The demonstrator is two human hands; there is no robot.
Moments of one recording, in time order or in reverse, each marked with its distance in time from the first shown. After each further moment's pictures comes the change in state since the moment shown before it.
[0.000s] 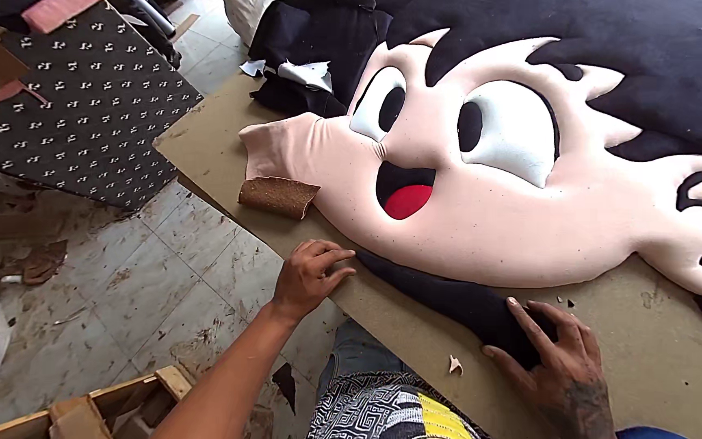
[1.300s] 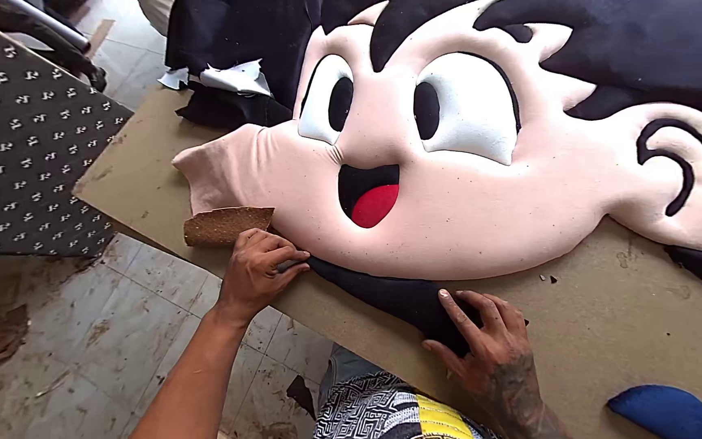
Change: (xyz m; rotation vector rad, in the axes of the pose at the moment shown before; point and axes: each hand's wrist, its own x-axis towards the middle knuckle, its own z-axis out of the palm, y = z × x) left_hand 0.060 -0.056 -0.020 0.071 -0.129 0.190; right_hand 0.023 -0.086 0.028 0.002 0.001 0.047
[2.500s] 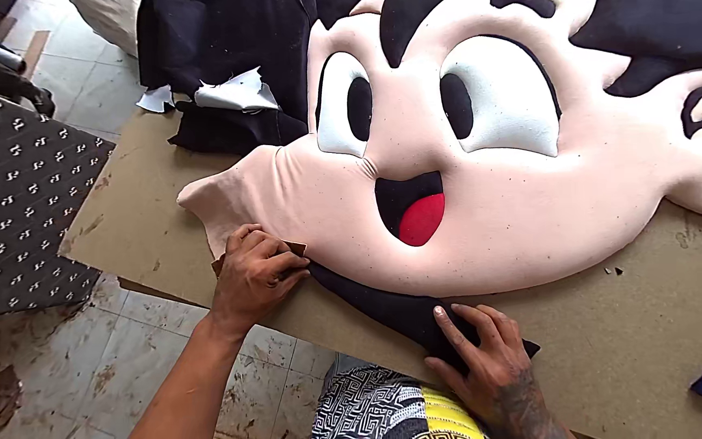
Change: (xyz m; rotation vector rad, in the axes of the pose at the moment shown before) left_hand 0.037 -0.111 -0.030 0.004 -0.074 0.195; right_hand 0.027 -0.107 0.046 0.000 -0.031 0.038
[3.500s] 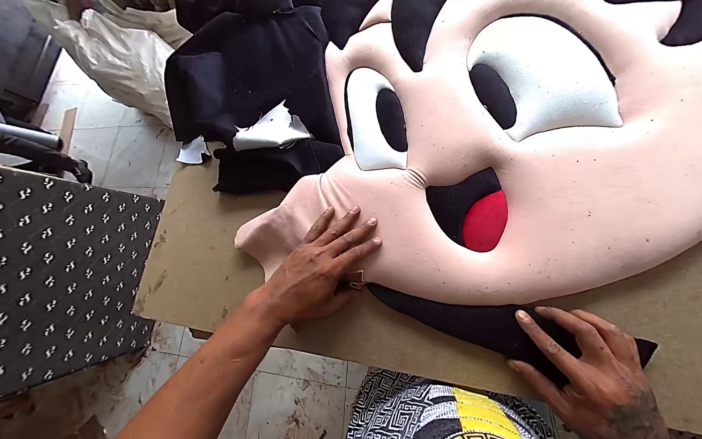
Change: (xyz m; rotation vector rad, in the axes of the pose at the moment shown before) left_hand 0.068 -0.057 -0.018 -0.033 -0.392 0.459; right_hand -0.003 -0.029 0.011 -0.065 0.066 0.177
